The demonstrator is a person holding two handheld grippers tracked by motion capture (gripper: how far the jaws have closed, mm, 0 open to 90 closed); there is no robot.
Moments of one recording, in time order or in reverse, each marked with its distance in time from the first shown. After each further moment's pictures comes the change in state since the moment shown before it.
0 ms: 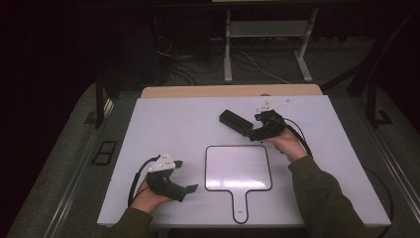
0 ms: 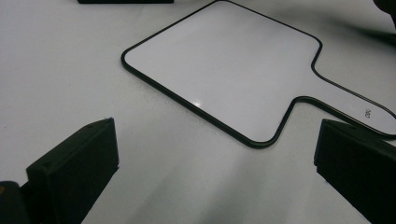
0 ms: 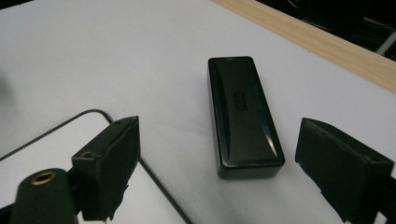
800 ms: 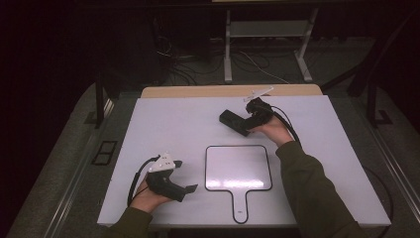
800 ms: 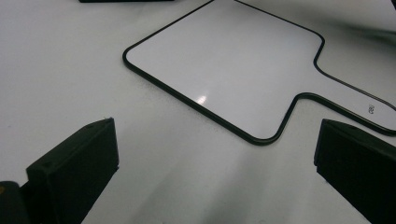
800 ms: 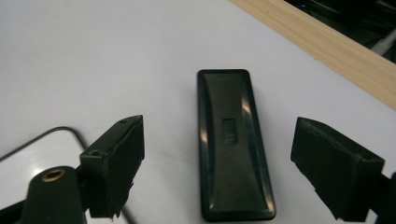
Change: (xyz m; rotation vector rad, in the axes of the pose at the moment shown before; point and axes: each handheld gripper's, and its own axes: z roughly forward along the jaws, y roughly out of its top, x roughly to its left) left arm 0.001 0.000 0.000 0.003 0.006 0.001; right arm -0.012 0.037 0.035 0.106 0.016 -0.035
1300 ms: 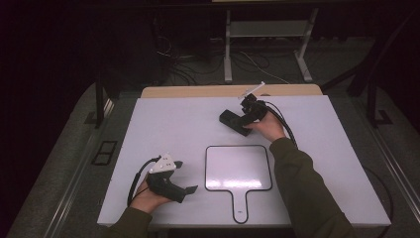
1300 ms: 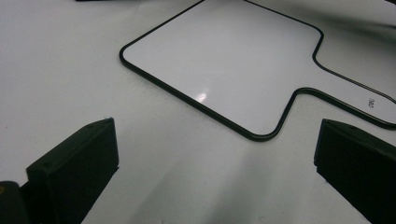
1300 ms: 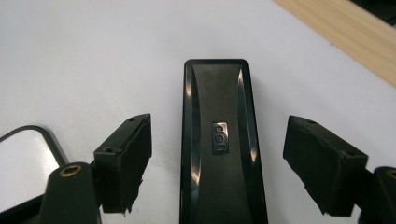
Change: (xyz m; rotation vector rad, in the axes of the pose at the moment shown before) left arm -0.001 -0.001 0.000 0.018 -0.002 0.028; right arm -0.015 0.011 0.029 0.098 0.020 -0.002
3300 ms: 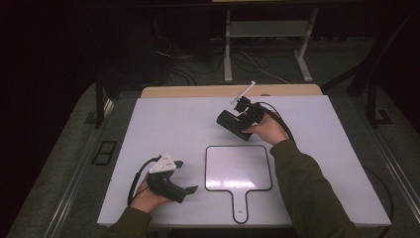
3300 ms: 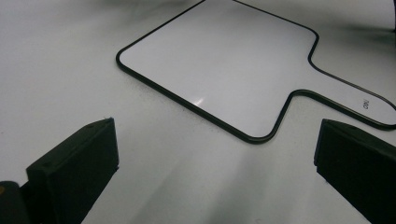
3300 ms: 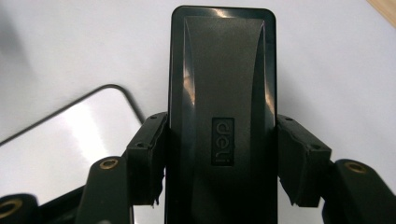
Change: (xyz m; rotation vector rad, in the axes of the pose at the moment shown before) left arm -0.001 0.002 -0.002 -0.009 -0.009 0.012; right arm 0.035 0.016 -0.021 0.174 0.066 -0.091
